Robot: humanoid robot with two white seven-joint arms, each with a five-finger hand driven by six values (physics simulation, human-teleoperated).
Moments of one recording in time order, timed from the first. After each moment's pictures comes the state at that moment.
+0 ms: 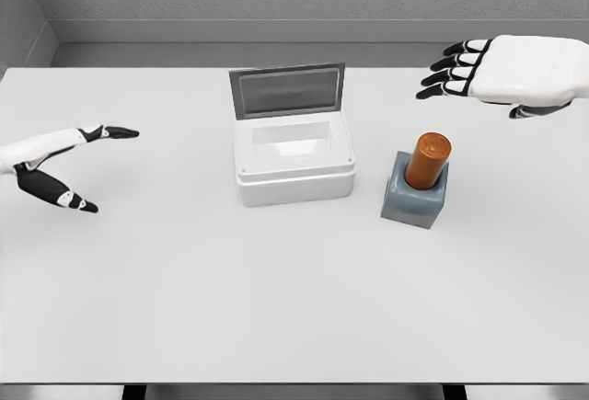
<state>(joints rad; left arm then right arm) -0.53 1.01 -0.70 -1.27 0.40 -0.61 -0.61 -0.92 -1.06 0.71 -1.69 0.34 -0.61 0.61</state>
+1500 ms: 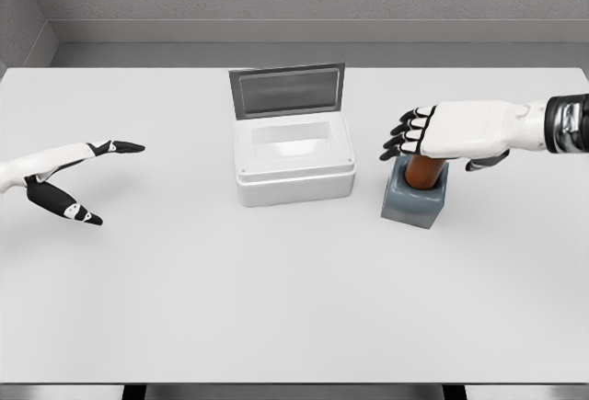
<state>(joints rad) -0.53 0.98 -0.73 -1.23 0.38 -0.61 -0.61 -0.93 -0.98 0.93 -1.66 0.37 -0.58 0.61</state>
